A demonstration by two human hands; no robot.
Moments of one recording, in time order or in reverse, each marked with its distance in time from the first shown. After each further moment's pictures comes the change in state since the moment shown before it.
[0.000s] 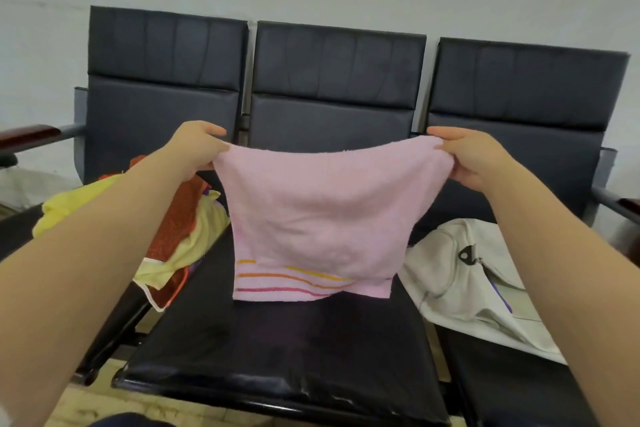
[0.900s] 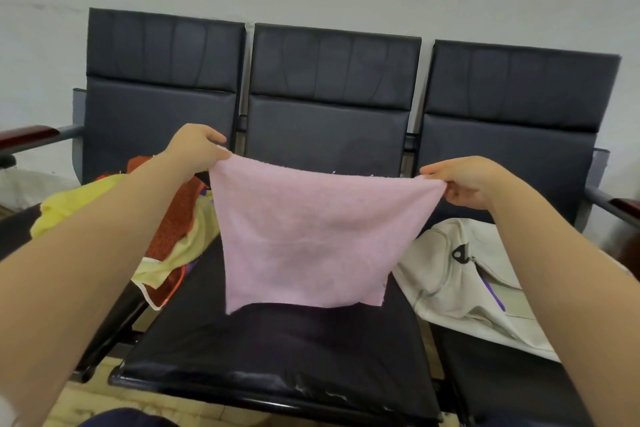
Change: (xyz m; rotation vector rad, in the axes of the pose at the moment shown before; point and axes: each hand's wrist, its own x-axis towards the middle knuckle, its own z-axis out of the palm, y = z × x) left_hand -0.001 -0.003 0.004 0.251 0.067 0.100; right_hand -0.004 0.020 -0.014 -0.150 -0.069 0.238
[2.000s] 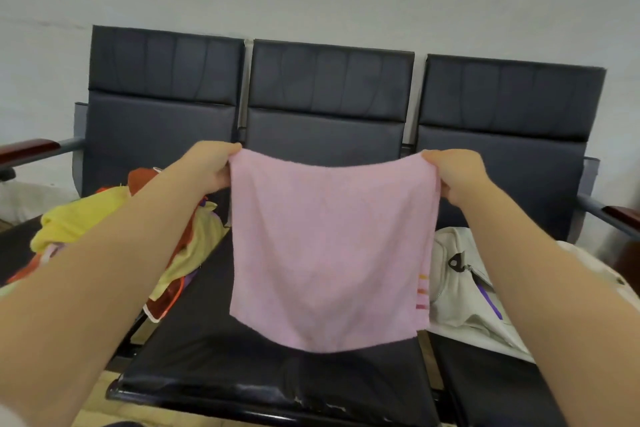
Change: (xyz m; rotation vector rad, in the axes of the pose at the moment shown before) left_hand -0.014 0.029 0.015 -0.814 -0.148 -0.333; right_hand 0.000 -0.019 0.018 0.234 0.289 -0.159
